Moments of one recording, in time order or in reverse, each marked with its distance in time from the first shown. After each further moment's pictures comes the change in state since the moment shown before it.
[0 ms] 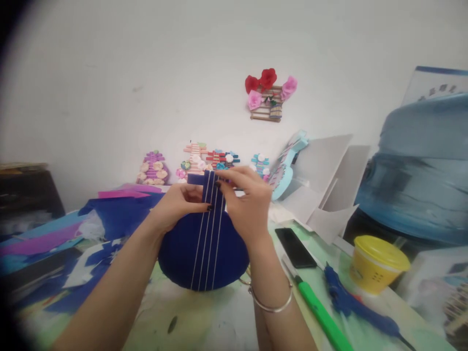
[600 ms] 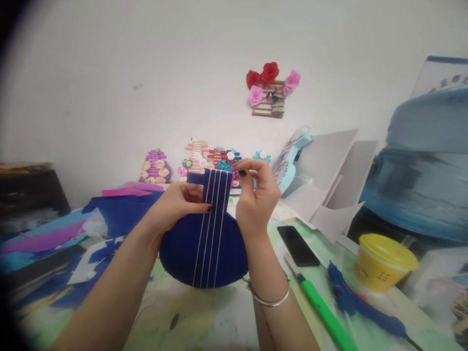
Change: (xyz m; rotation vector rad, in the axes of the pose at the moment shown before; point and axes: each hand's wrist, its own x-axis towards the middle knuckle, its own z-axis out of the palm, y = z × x) left_hand -0.004 0.002 0.002 0.042 -0.031 0.045; right_hand -0.002 0.013 0.014 0.127 0.291 0.045
